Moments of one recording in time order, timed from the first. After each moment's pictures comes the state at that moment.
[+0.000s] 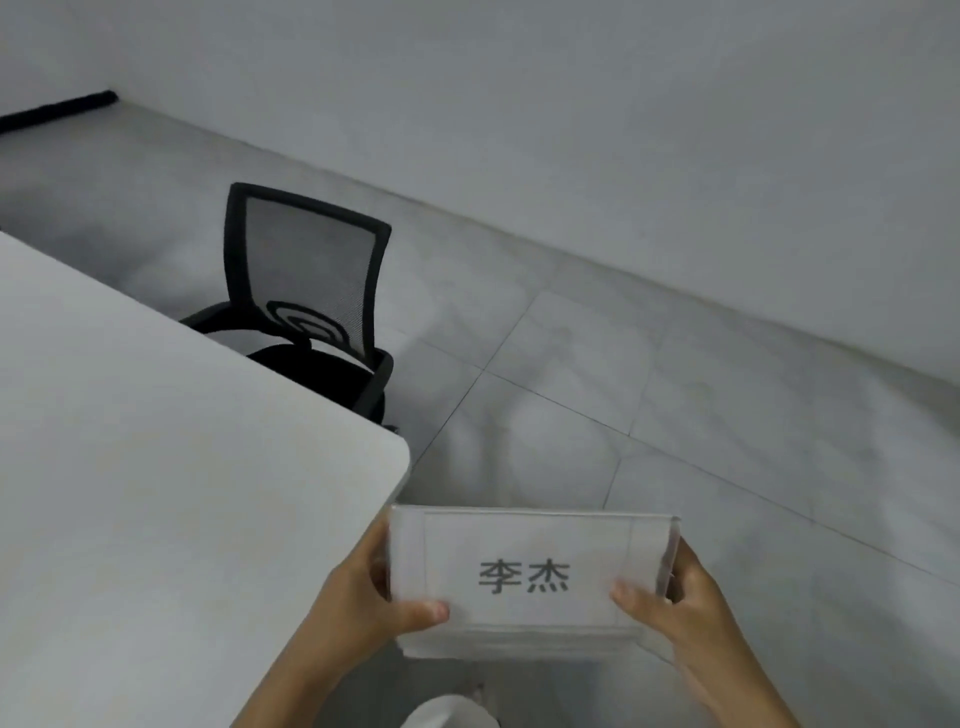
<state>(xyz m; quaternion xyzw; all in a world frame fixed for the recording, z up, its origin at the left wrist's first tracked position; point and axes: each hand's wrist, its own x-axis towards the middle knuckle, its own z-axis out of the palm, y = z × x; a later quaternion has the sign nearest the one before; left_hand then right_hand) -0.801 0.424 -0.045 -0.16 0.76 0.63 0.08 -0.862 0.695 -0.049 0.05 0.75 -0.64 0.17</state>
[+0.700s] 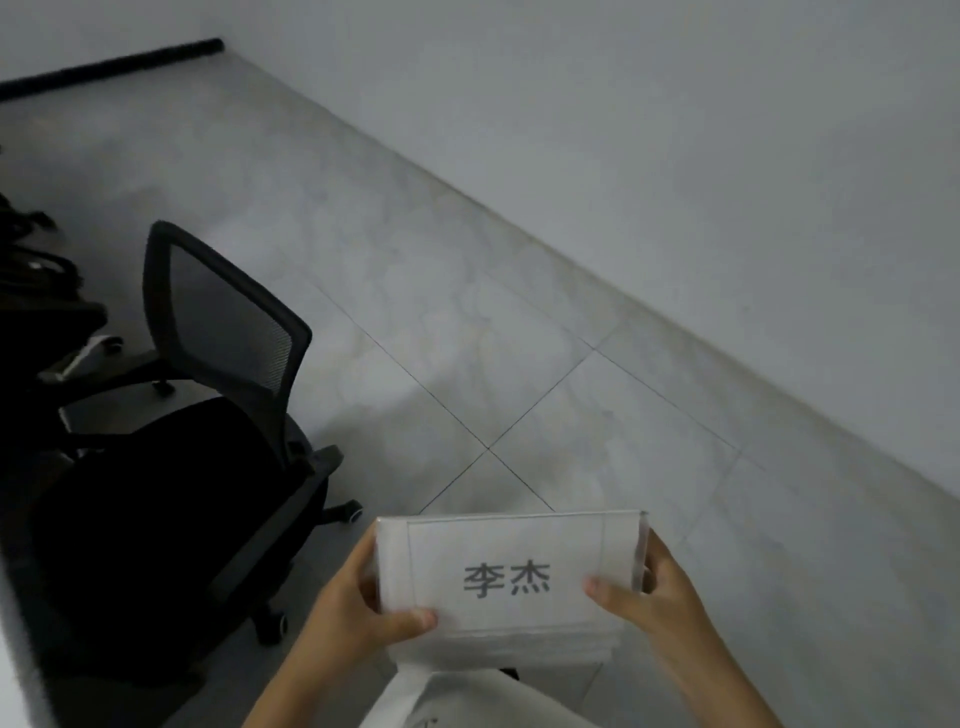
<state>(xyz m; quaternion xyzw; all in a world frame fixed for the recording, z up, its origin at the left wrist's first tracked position) -1.248 0.467 -0.082 -0.29 0.69 0.66 0.00 -1.395 0.703 -0.078 -0.03 0.76 -0.58 0.30</state>
